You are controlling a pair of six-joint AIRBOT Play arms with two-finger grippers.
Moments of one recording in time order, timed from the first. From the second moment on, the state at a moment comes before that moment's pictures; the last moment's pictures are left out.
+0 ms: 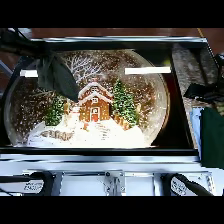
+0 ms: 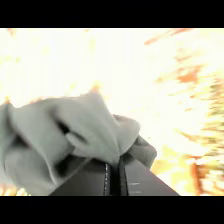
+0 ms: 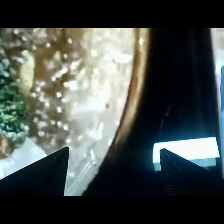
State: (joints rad) left arm -0.14 -1.48 2.03 1.42 -1.28 -1.54; right arm -0.28 -1.20 1.36 -1.36 1.38 1.41
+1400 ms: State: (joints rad) left arm -0.44 -1.59 1.65 1.07 -1.35 -1.59; right arm -0.28 -0.96 0.95 -1.10 1.41 1.36
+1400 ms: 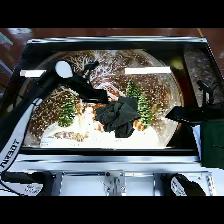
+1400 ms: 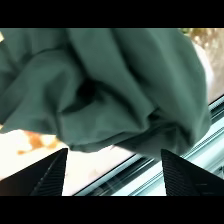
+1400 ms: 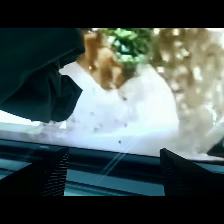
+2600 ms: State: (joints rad) left arm -0.26 -1.76 1.13 0.51 -0.97 -1.36; right arm -0.14 -1.28 0.79 -0.65 1.05 1.22
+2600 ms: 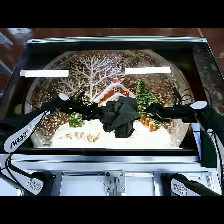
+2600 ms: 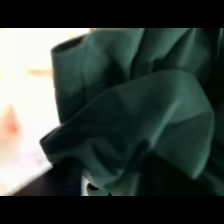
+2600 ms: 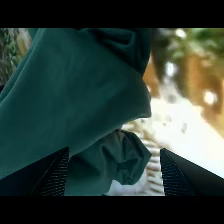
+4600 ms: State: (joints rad) left arm -0.13 -1.06 1.86 0.56 -0.96 -1.10; right arm 0.00 -0.85 1.54 -0.60 0.89 1.15
